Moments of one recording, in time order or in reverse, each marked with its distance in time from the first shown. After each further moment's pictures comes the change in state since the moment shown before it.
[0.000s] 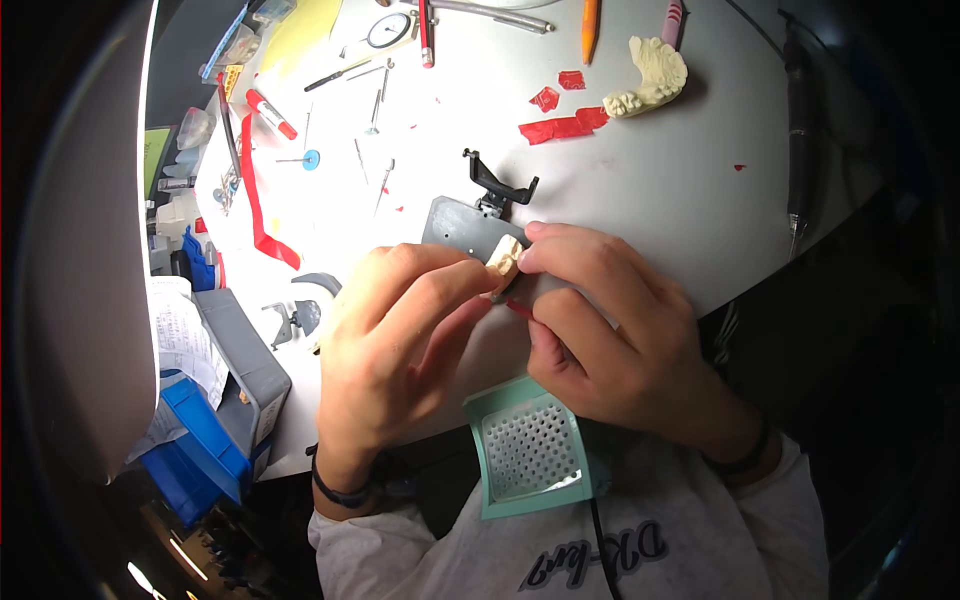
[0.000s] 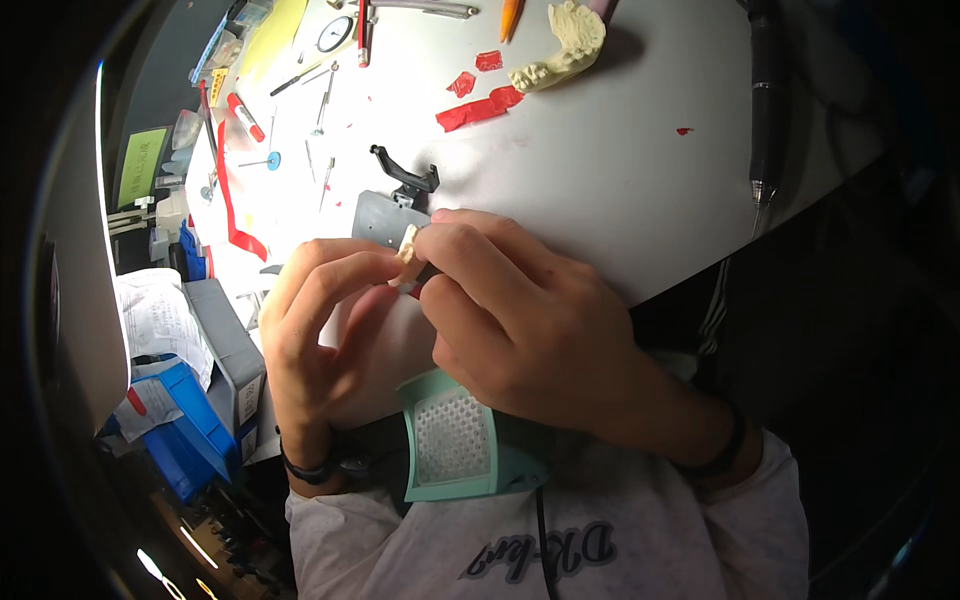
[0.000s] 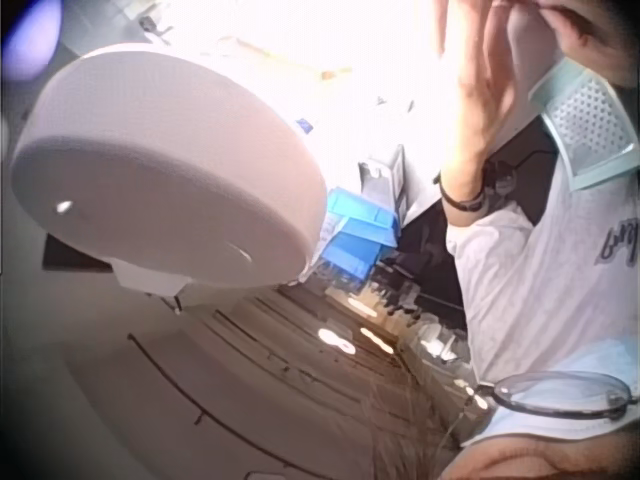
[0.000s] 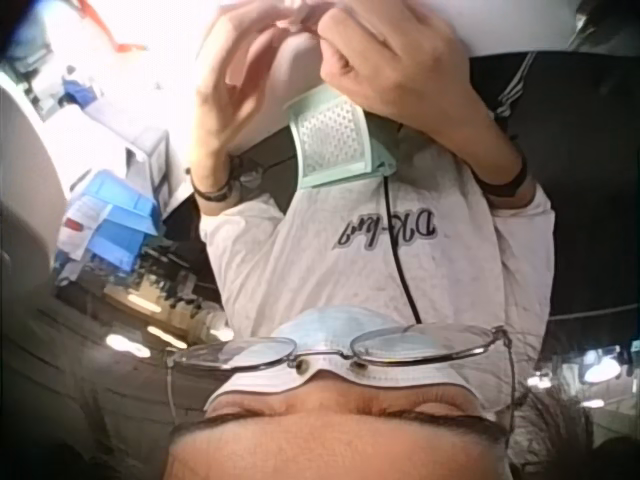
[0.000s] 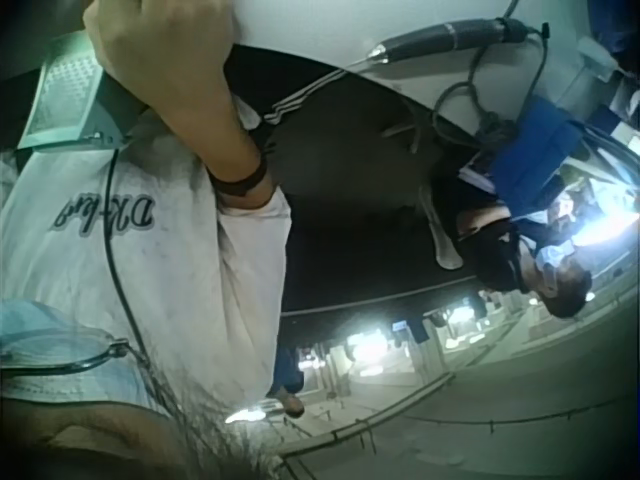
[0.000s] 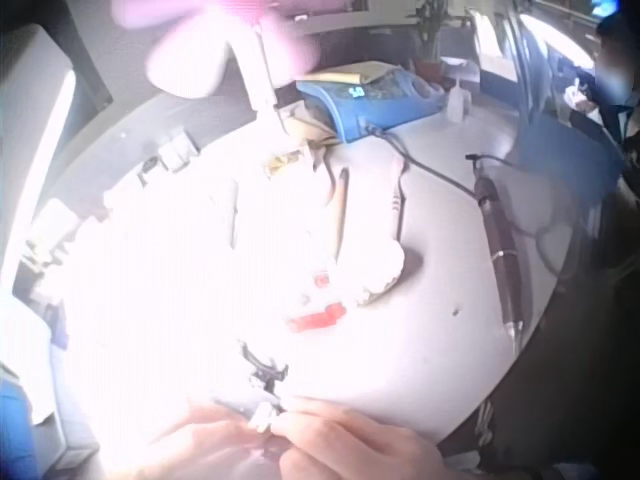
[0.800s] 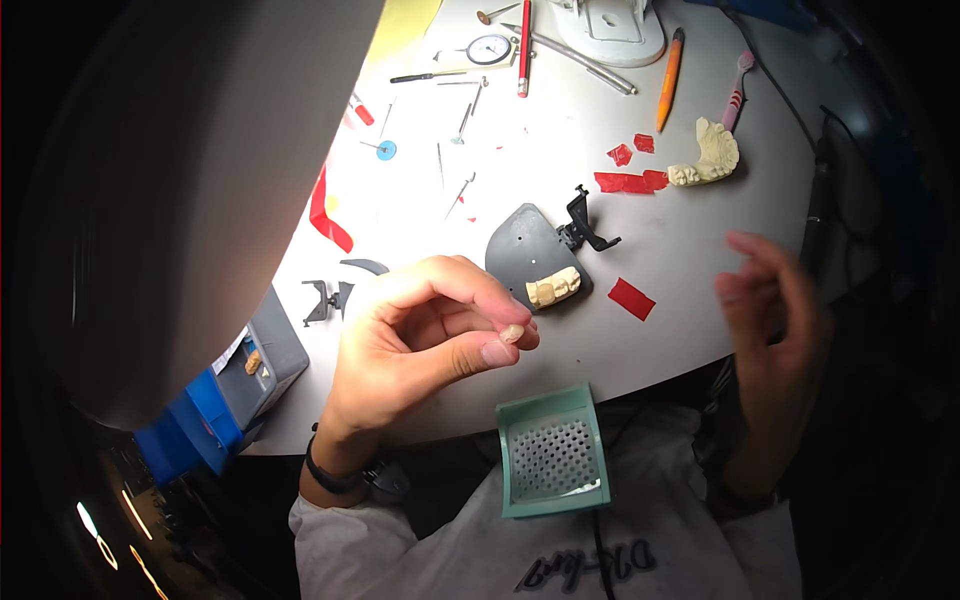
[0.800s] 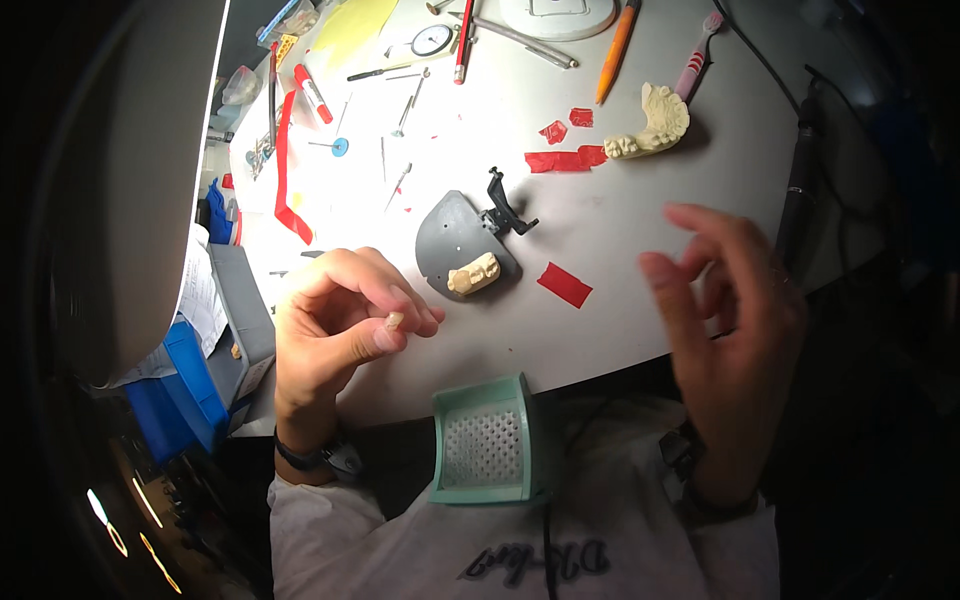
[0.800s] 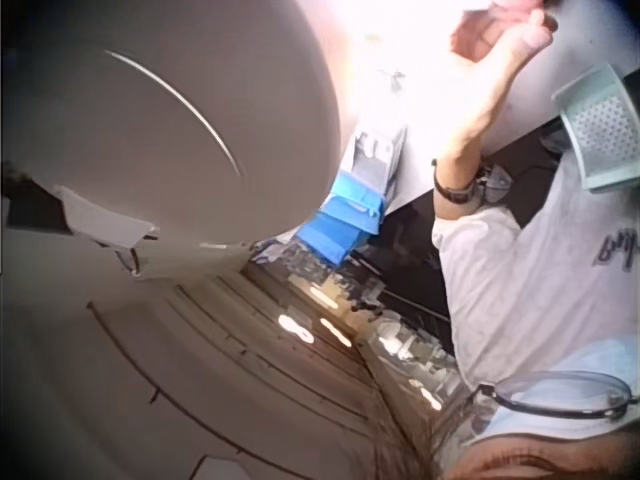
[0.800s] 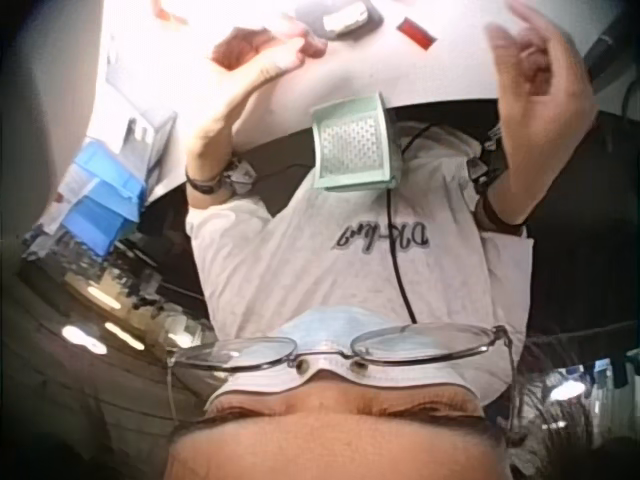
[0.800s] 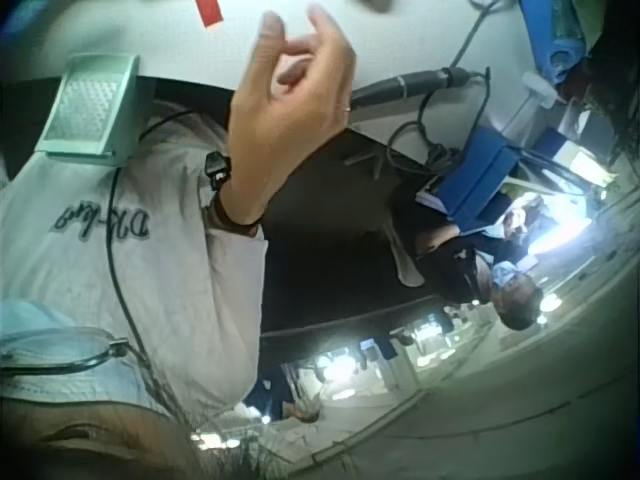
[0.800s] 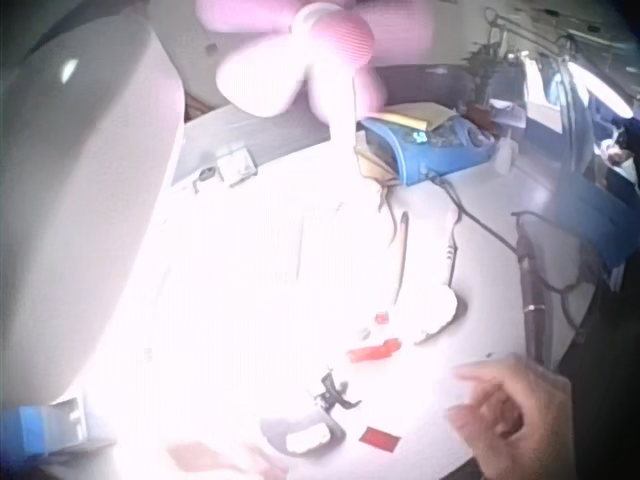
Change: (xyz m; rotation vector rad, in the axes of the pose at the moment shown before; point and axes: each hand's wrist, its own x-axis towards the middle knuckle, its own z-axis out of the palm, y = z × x) left_hand -0.013 -0.006 -0.019 -1.144 0.070 -0.392; right_hand 0.016 0.011 -0.081 -0.132 -0.136 0.554
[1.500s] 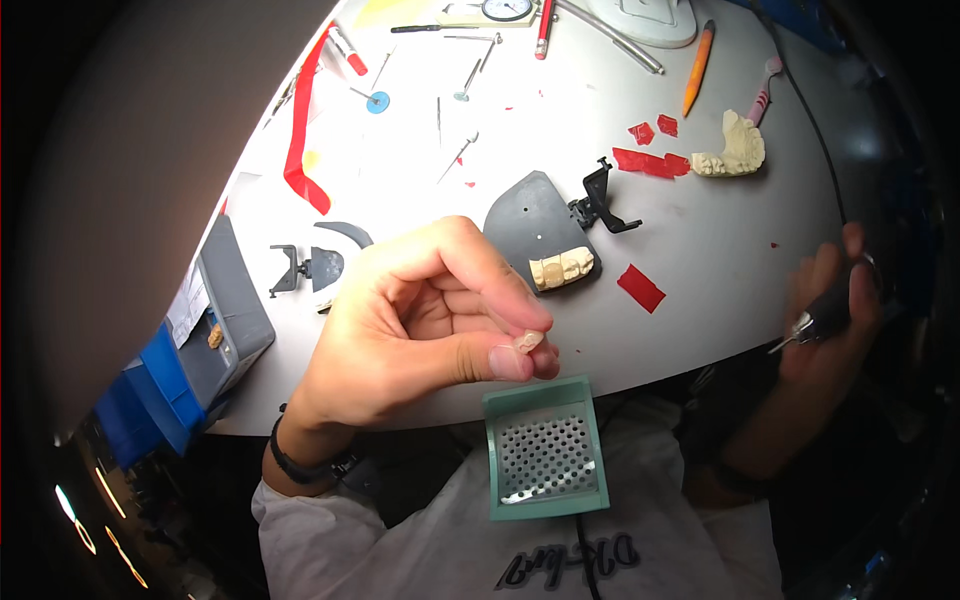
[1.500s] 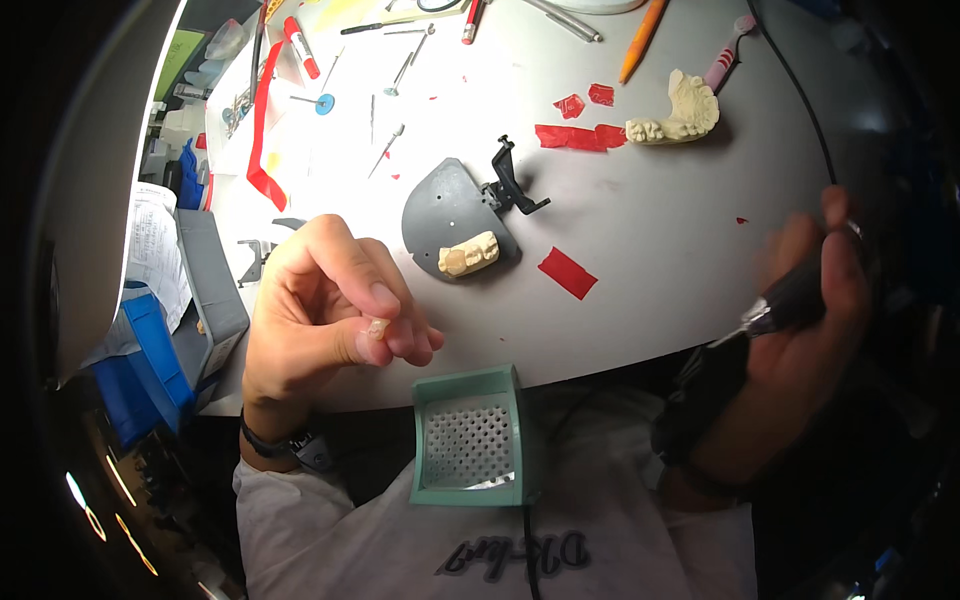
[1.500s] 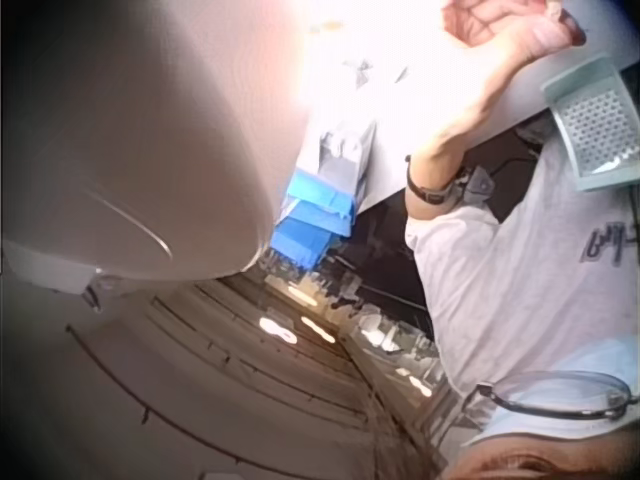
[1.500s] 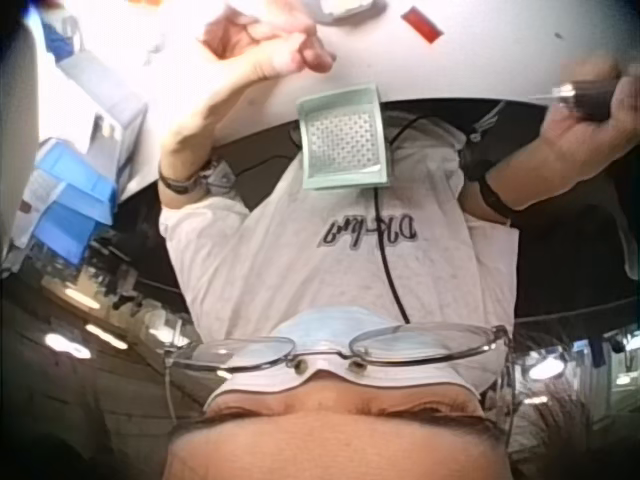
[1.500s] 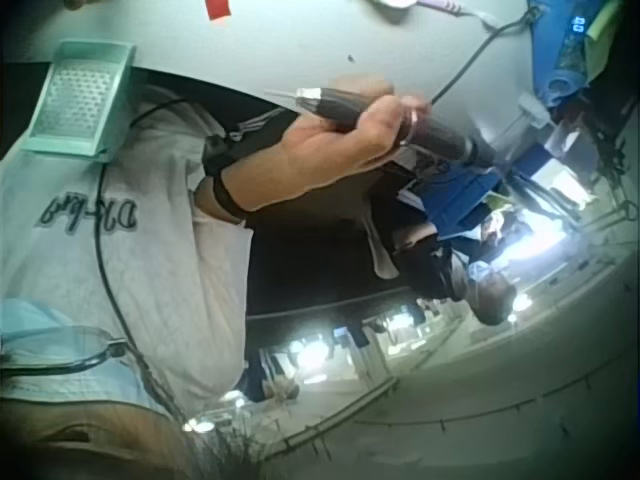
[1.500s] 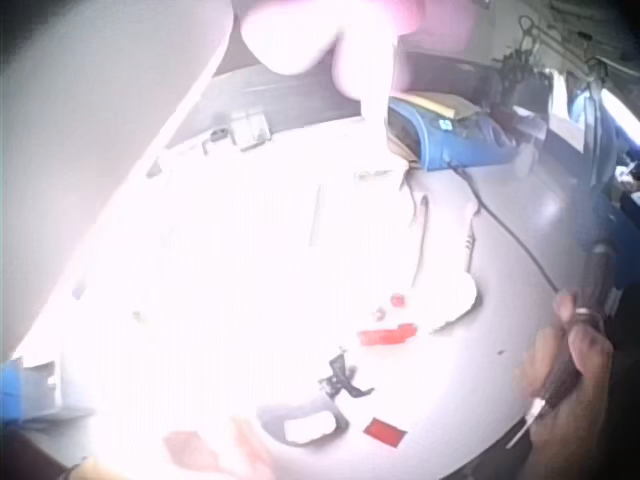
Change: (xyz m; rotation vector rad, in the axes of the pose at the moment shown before) left_hand 0.001 -0.012 -0.004 -0.367 -0.144 -0.037; right_hand 0.032 0.058 -0.027 0.882 0.215 0.271
